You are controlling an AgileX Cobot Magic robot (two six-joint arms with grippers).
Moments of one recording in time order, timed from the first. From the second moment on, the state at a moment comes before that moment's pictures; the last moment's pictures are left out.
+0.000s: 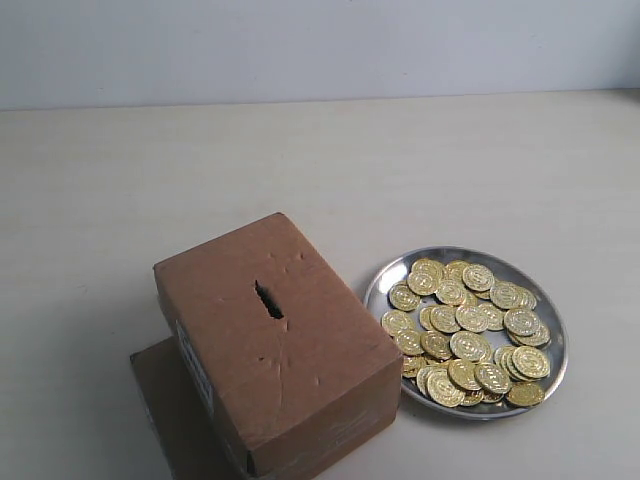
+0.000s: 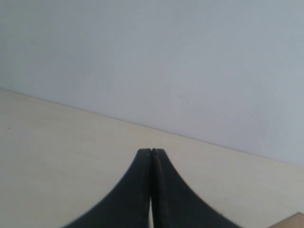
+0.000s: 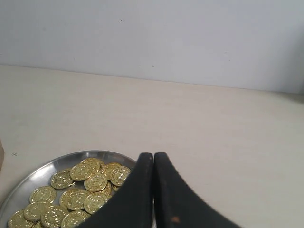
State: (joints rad) left arm 0.00 0.01 0.00 -0.62 0.10 0.33; right arm 0.08 0.01 0.00 0.00 0.28 -0.04
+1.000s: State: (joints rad) left arm -0.16 0.01 0.00 -0.03 0.35 -0.10; right arm 0.08 0.01 0.00 0.00 0.28 -0.04
